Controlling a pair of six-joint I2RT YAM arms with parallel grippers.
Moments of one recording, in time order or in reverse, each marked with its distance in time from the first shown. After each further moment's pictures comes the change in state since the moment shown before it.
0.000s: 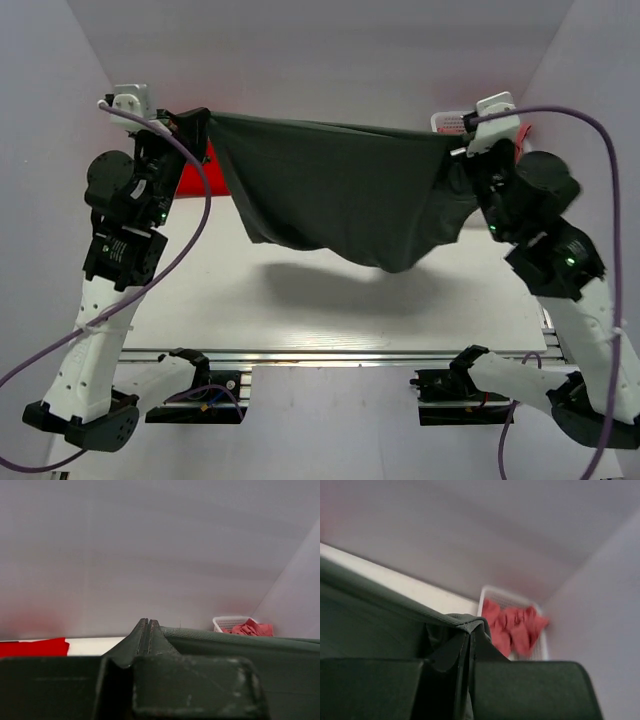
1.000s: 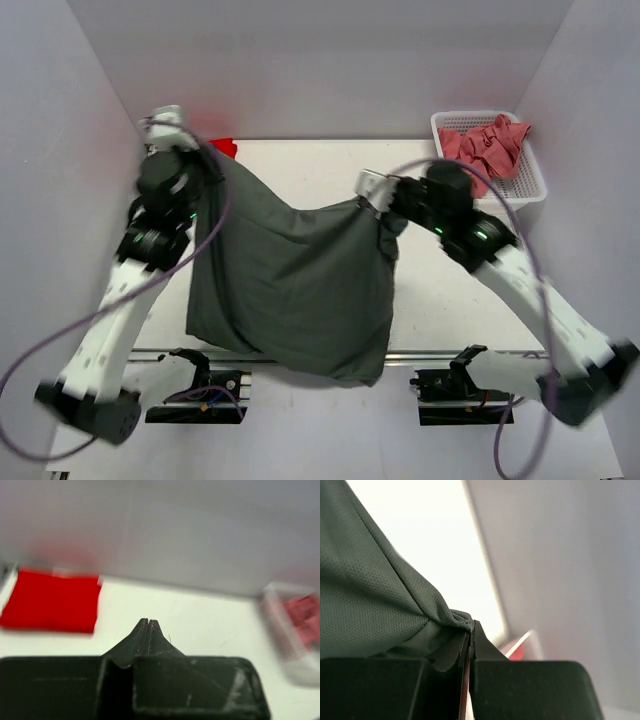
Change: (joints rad) left arm 0.007 -0.037 -0.194 -0.049 -0.145 -0.032; right arm -0.018 0.027 -0.328 0.071 -0.649 -0.591
